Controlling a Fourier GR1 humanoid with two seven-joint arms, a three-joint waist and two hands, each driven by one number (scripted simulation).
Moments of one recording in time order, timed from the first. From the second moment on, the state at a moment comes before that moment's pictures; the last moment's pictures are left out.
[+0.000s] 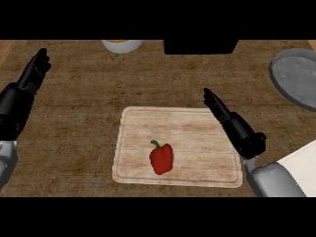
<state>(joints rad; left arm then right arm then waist) -0.27 0.49 -0.10 -1.60 0.05 0.11 0.06 -0.24 -0.25 0.34 -1.39 -0.15 0.04 -0.11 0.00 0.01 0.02</state>
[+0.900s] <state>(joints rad) -0.23 0.32 -0.03 -1.45 0.14 0.19 0.06 -0.34 -0.44 0.37 -1.46 0.07 0.15 -0.36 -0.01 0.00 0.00</state>
